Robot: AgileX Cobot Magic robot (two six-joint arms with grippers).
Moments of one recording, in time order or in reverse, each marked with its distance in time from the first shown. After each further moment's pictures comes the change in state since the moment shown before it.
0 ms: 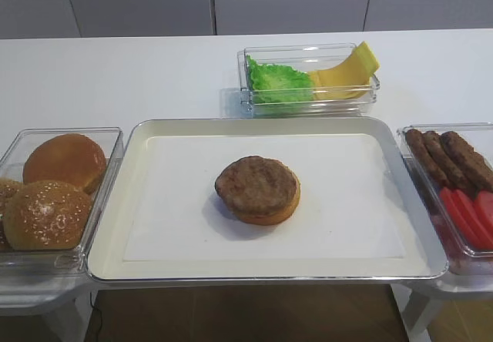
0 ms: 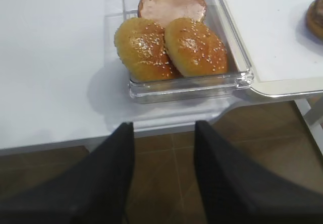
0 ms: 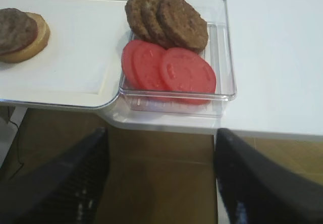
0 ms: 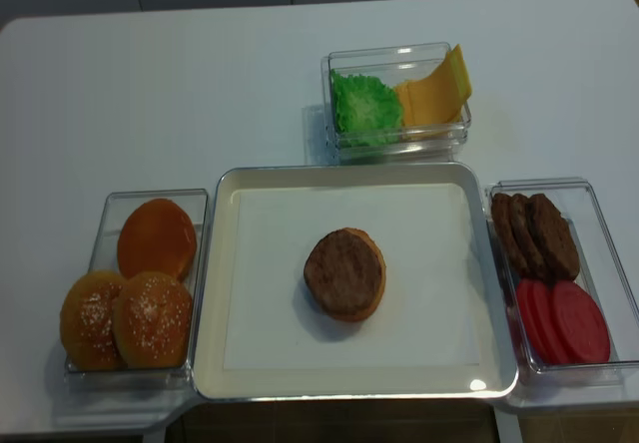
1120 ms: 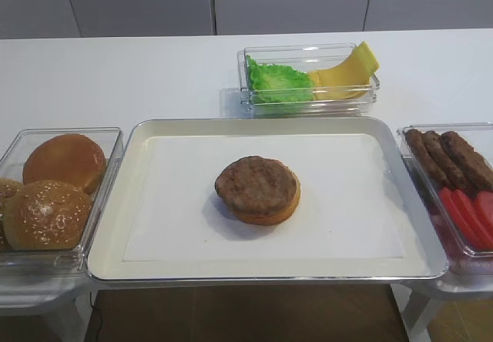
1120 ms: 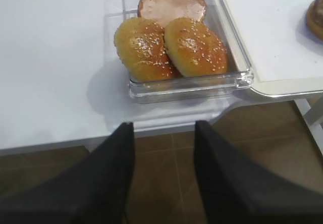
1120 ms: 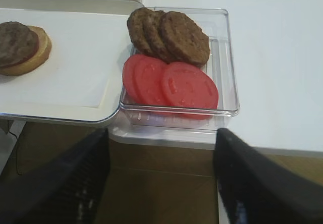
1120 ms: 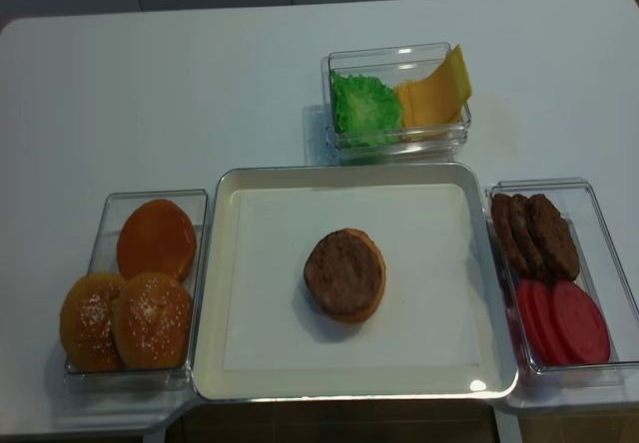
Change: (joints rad) left arm 0.000 0.000 0.000 0.000 0.000 0.000; right arm 0.000 0.000 0.038 0.006 -0.079 -0.009
